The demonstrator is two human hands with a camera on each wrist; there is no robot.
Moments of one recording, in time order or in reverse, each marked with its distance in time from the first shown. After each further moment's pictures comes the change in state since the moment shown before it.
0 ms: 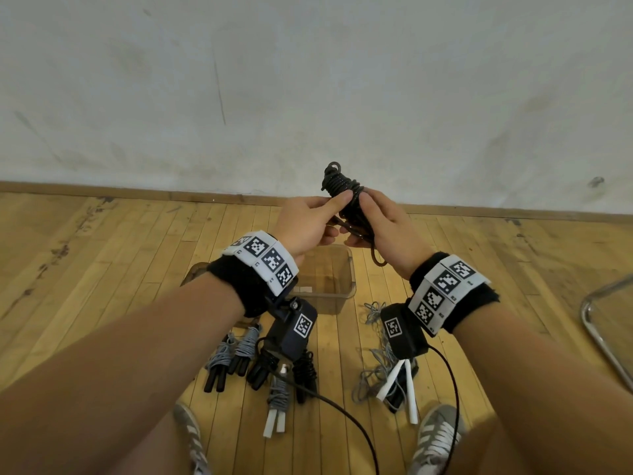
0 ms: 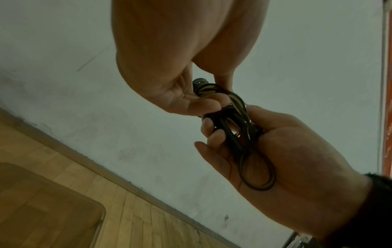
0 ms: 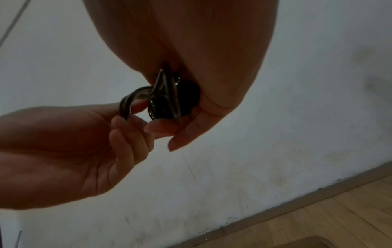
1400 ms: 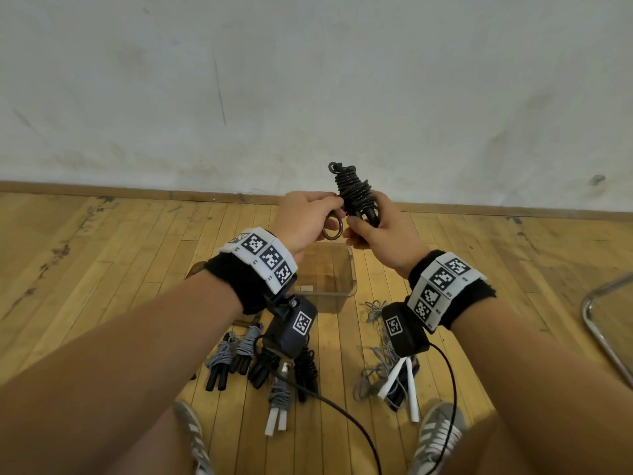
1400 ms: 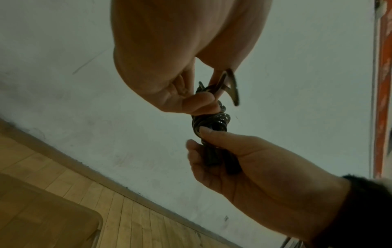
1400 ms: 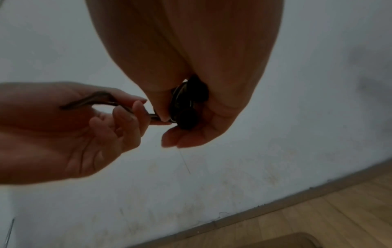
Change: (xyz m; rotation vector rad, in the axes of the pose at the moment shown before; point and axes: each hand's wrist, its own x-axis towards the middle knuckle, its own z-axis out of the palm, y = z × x) left_hand -0.004 0.009 -0.001 0.043 0.051 0.008; right_hand 0.004 0.008 0.001 -0.143 0.023 0.021
